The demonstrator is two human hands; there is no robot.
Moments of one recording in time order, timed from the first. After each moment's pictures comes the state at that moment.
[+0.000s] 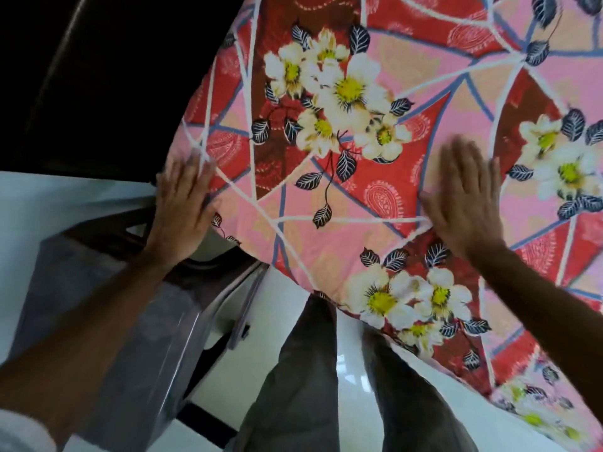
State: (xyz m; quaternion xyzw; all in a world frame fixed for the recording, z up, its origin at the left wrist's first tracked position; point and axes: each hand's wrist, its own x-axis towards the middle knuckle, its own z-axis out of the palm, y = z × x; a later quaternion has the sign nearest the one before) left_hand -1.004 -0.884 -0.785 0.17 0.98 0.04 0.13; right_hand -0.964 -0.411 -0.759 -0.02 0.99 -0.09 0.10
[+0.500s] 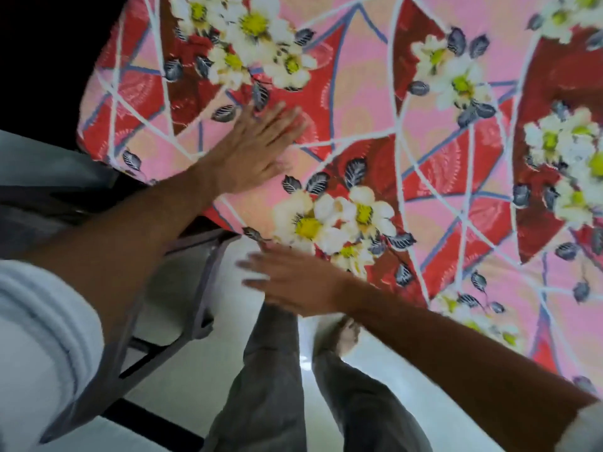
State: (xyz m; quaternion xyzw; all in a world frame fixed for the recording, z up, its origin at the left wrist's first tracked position) left_hand -0.979 -0.664 -0.788 0.47 0.88 -0.04 0.07; right_hand -0.768 -0.515 -0.784 -0.48 0.85 -0.15 0.13
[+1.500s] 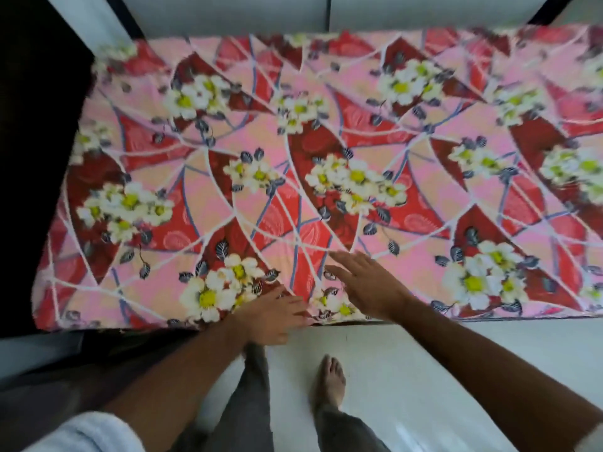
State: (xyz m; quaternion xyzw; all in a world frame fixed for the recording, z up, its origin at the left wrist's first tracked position) left_hand -0.748 -0.468 -0.681 0.74 0.59 -0.18 0.27; right_hand -0.595 -0.235 -0.664 -0.03 0.98 -0.14 0.13
